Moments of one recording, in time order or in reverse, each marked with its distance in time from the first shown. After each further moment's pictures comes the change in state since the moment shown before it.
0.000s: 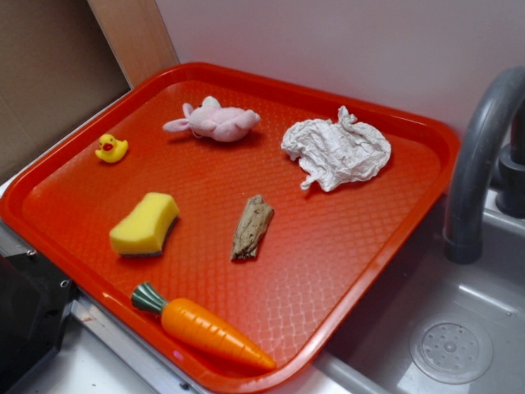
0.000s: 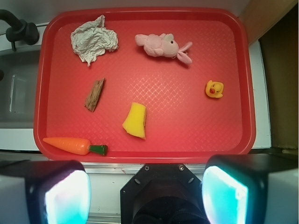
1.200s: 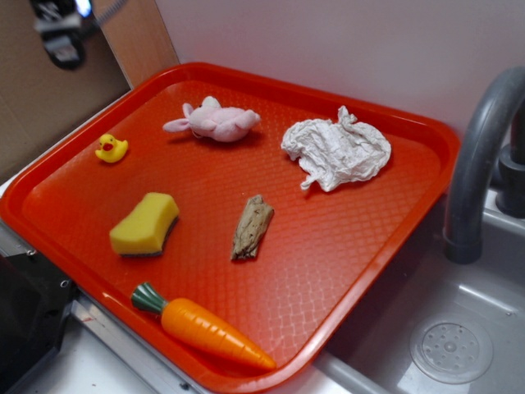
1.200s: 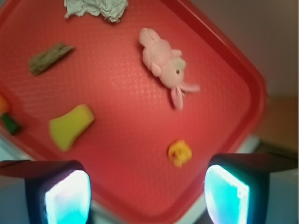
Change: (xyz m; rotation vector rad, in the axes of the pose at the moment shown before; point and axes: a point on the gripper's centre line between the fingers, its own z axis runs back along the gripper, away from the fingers) arm 0.095 0.037 -0.087 0.152 0.182 -0.729
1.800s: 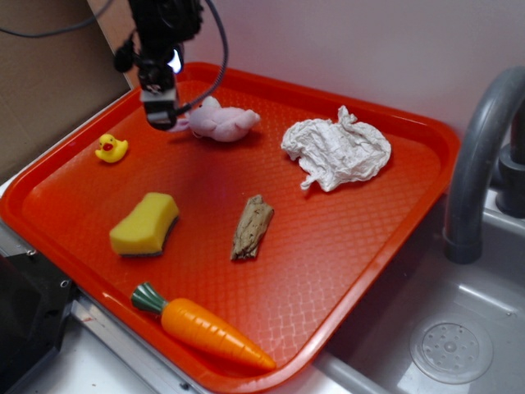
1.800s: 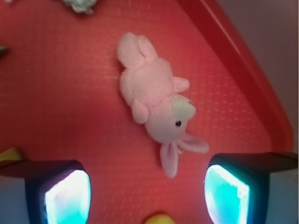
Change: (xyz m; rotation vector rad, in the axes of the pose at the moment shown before) arm 0.055 0.016 -0.082 0.068 0.038 -0.107
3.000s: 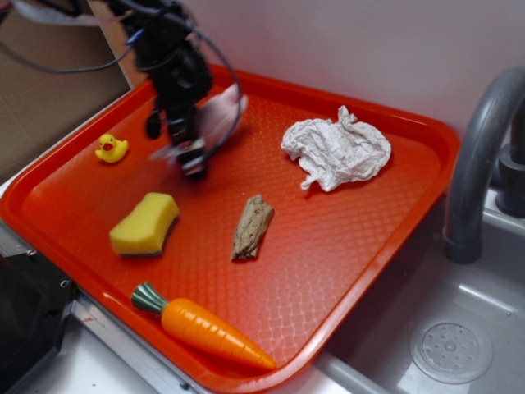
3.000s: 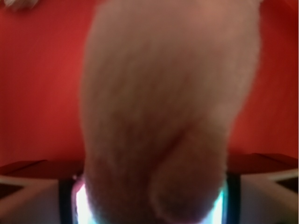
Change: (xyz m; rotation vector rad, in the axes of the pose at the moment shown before) arm -0.008 -0.021 -0.038 -0.143 -0.174 0.421
